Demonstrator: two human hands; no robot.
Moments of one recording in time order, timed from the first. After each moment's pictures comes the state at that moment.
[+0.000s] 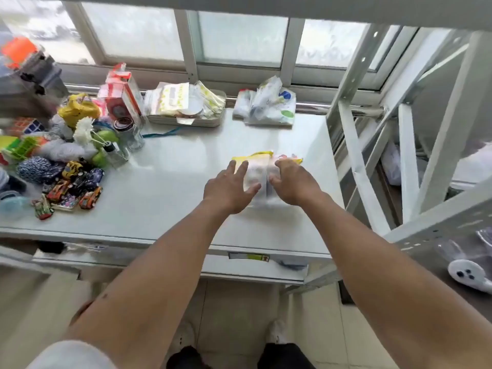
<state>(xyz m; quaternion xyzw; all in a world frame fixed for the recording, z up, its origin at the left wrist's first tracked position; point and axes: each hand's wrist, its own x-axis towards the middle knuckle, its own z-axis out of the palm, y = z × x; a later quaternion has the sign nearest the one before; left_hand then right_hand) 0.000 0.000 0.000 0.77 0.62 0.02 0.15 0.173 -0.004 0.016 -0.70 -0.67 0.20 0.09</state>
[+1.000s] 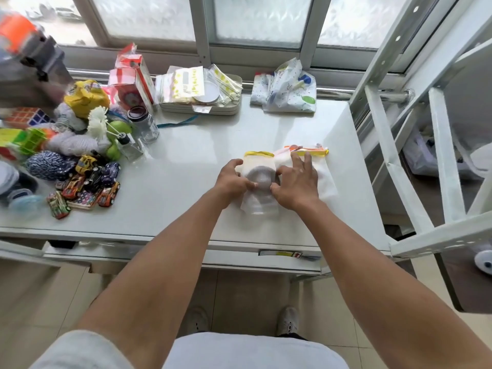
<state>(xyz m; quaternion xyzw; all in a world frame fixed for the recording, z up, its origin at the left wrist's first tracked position) -0.058 0.034 -0.034 0.46 0.62 0.25 0.58 0.104 0.000 -0.021 -0.76 -0.64 0.12 0.02</state>
